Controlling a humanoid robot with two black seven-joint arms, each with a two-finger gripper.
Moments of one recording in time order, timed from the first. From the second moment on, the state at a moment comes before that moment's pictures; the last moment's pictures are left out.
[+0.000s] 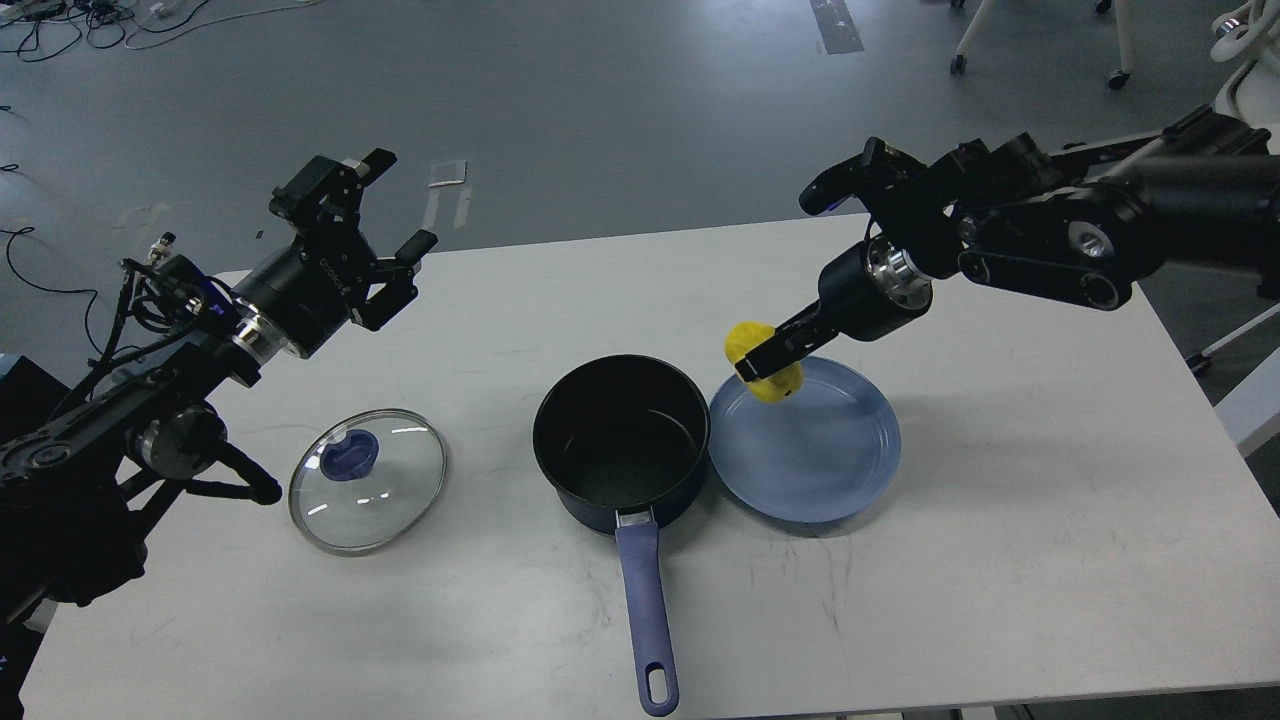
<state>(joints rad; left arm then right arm) -0.80 0.58 -0.47 -0.90 0.32 -0.46 -0.48 1.56 -0.26 -0.54 0.90 -1.08 0.49 0.49</state>
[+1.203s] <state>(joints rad) -0.80 0.58 -0.49 -0.90 0.32 -0.48 -0.48 1.52 0.00 -0.56 0.73 -0.98 0.49 0.49</state>
